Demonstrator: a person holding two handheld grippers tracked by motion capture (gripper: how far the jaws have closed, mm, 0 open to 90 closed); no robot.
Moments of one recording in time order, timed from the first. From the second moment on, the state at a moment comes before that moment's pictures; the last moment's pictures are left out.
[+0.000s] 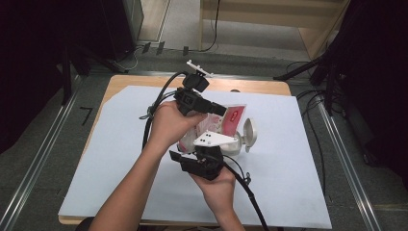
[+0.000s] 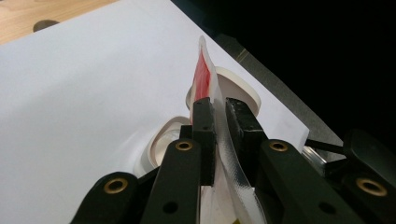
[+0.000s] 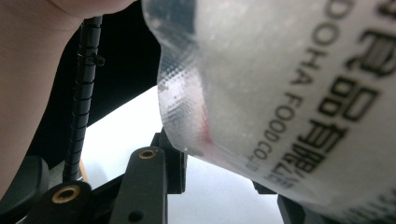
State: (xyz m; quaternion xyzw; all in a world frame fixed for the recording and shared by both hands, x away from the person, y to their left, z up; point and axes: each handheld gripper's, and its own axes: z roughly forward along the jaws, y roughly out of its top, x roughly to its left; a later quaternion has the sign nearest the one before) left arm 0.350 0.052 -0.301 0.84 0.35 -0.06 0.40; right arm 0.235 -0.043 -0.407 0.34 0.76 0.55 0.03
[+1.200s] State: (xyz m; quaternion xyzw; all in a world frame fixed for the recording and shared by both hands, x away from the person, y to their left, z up) left arm 0.341 0.063 -0.299 0.83 0.36 -0.05 0.42; right arm 0.233 -0.035 -0.403 0.31 0.79 0.53 0.04
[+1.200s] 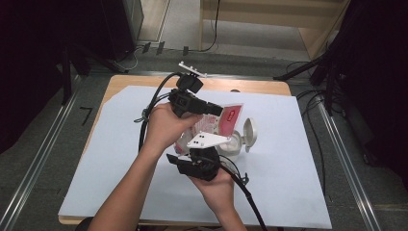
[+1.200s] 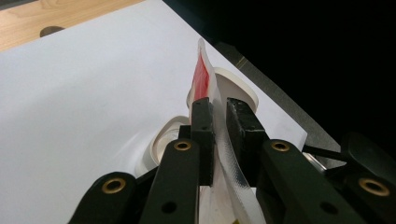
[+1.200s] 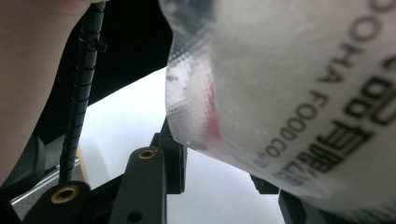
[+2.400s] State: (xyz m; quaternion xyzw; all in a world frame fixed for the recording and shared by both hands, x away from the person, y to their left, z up) left arm 0.343 0.064 -0.300 0.83 0.36 -0.07 0.42; right arm 0.229 -0.030 -0.403 0.30 0.79 0.53 0.05
